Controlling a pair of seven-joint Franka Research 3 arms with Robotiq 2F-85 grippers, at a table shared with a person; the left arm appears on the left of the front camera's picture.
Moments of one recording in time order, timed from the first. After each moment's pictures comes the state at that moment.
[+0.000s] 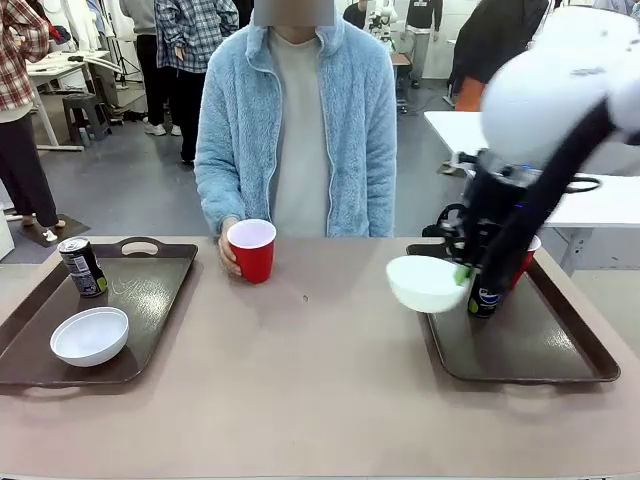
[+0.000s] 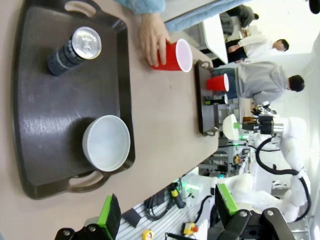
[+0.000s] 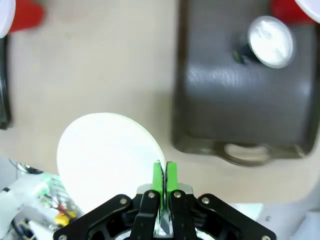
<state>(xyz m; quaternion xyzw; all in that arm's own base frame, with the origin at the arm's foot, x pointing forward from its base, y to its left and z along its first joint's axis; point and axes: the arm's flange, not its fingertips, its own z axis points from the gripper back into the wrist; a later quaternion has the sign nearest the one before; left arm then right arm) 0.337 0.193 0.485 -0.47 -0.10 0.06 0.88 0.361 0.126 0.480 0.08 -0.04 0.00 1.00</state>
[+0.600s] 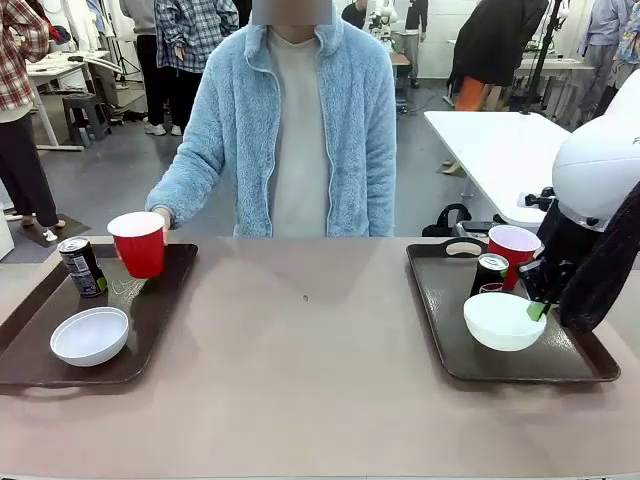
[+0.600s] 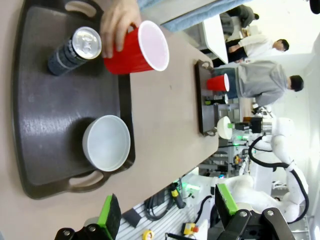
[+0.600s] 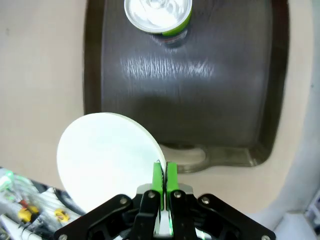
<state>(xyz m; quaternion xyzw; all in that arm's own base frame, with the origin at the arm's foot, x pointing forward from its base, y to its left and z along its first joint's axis) 0.337 0.194 0.485 -0.47 -0.10 0.06 0.88 0.365 0.039 0.424 0.04 -0.03 0.03 1.00</state>
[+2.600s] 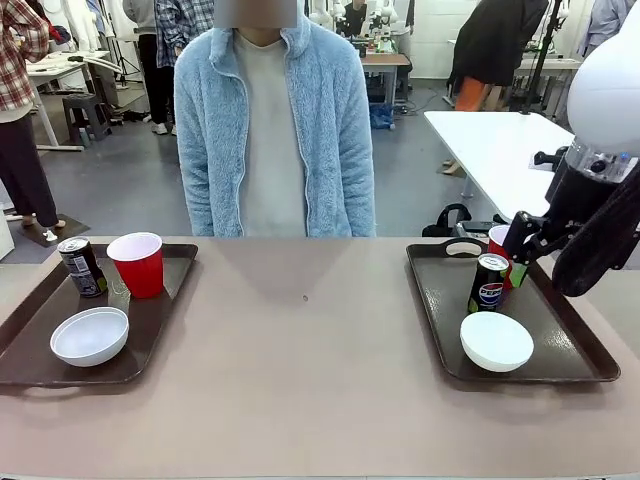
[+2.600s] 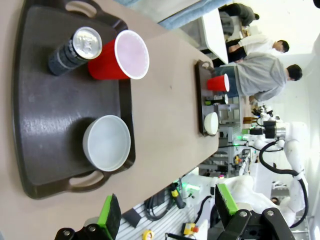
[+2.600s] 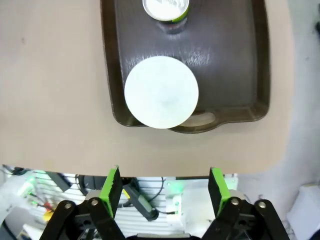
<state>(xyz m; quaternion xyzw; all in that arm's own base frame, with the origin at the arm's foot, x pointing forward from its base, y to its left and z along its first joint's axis) 0.337 0.194 0.485 -0.47 -0.10 0.06 0.88 0.338 0.065 0.496 0.03 -0.01 -0.04 1.00</state>
